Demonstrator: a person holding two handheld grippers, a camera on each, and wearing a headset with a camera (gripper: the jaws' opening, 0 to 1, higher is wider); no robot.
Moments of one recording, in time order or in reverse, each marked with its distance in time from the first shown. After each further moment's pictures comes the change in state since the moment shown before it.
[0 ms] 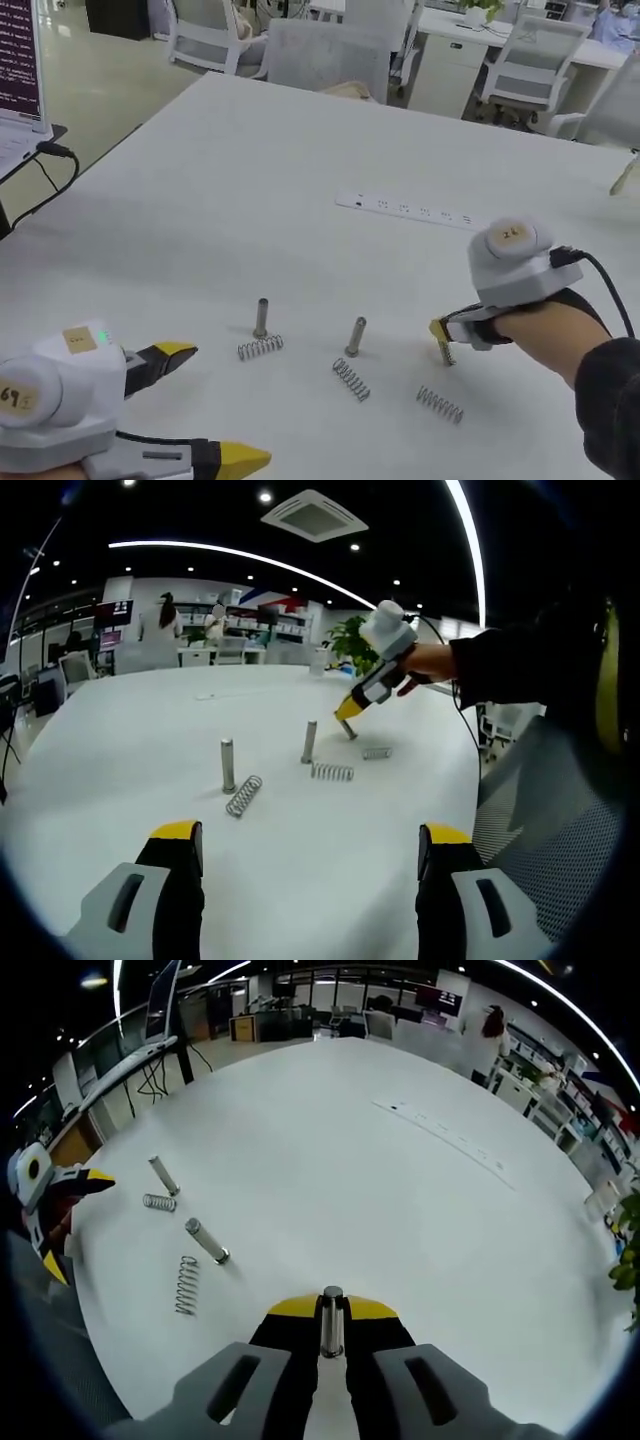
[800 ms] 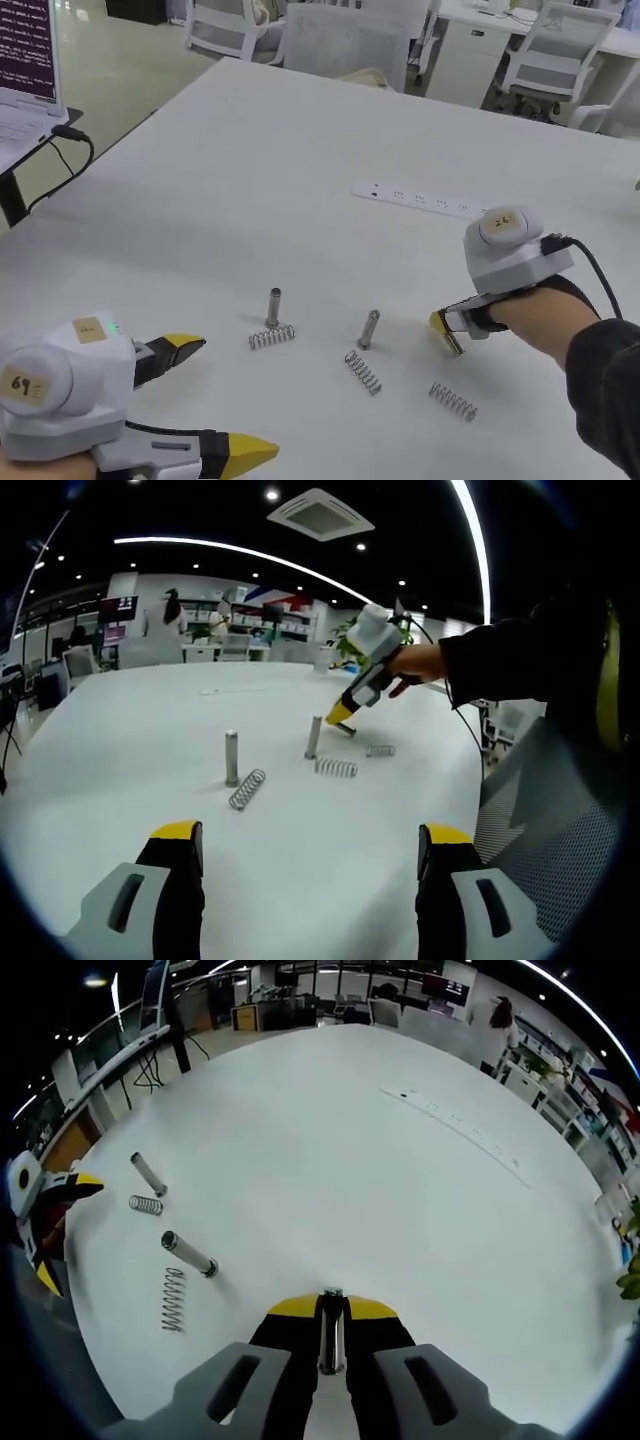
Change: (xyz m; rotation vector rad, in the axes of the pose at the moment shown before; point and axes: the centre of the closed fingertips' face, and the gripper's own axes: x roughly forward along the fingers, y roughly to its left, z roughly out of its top) left arm 0.002 0.003 -0.005 -0.019 0.004 0.012; right arm 0.026 -0.002 0.005 -0.002 0.052 0.020
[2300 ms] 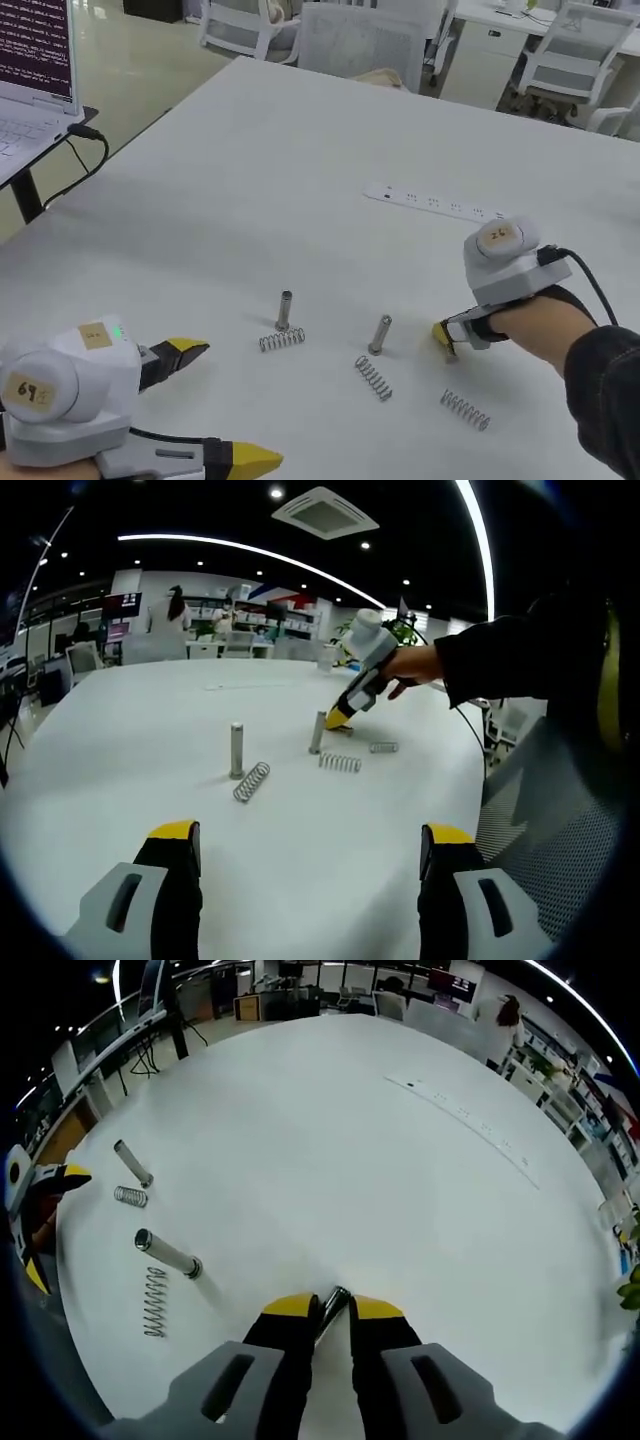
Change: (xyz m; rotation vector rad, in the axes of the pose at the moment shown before) left arm -0.003 0.004 -0.005 -0.016 0.009 0.015; right arm 0.023 -0.002 -0.002 -0.026 0.045 -0.009
